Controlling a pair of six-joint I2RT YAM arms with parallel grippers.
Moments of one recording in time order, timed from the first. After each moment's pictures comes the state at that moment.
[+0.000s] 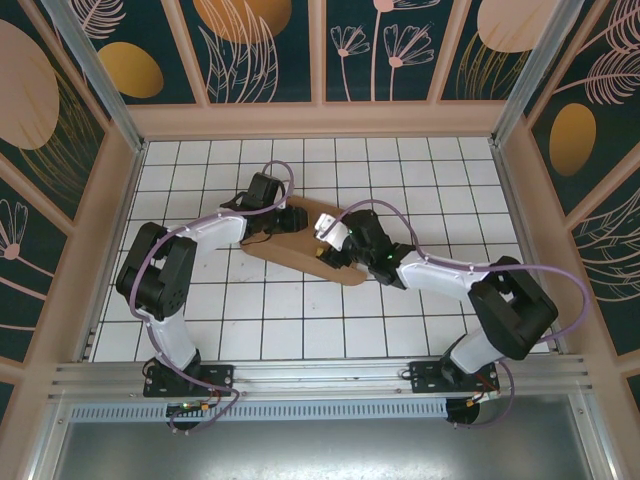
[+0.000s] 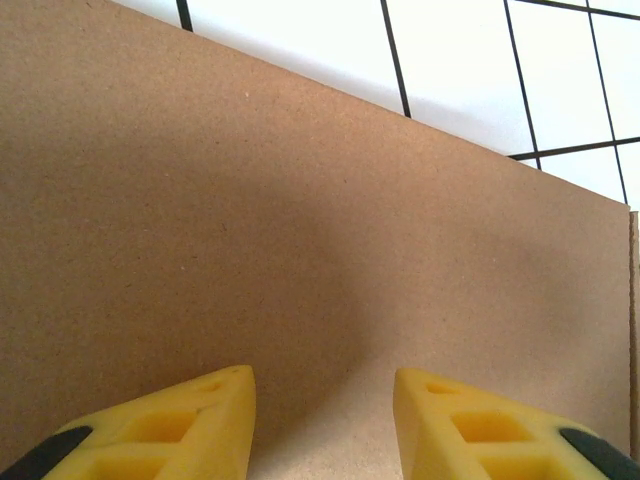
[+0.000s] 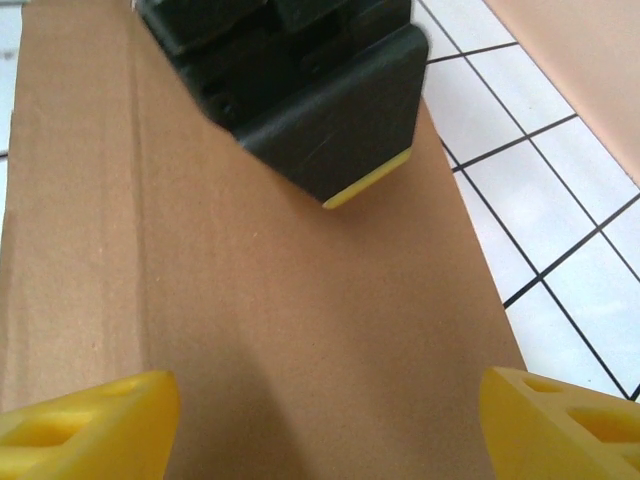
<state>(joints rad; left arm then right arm) -0.46 1.83 1.12 -0.16 0.31 -0.50 0.77 1.51 0.77 0.17 0.01 -0.48</state>
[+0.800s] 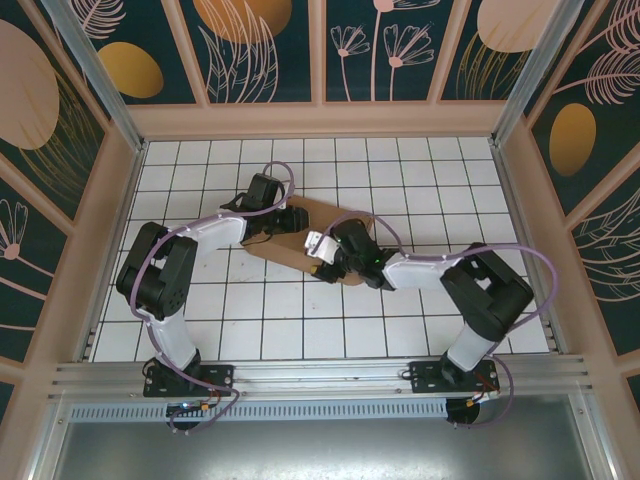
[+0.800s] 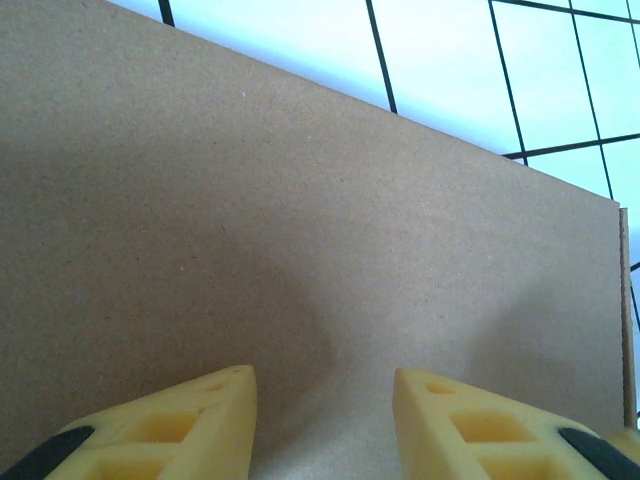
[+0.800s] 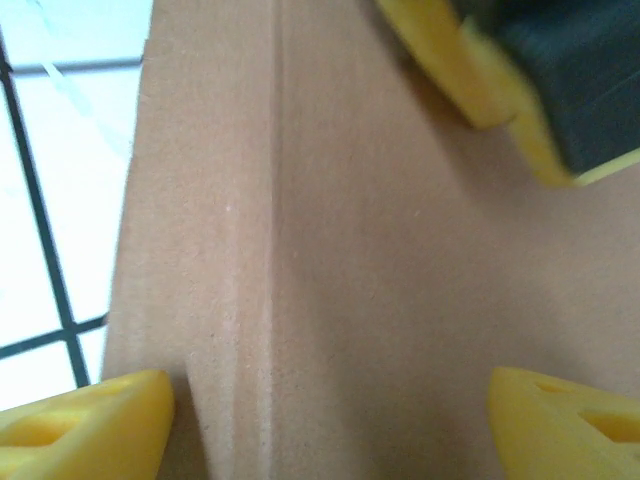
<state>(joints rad) -0.46 1.83 1.11 -0.12 0.33 -0.50 0.81 1.68 0.76 0.22 -0.05 -0.54</state>
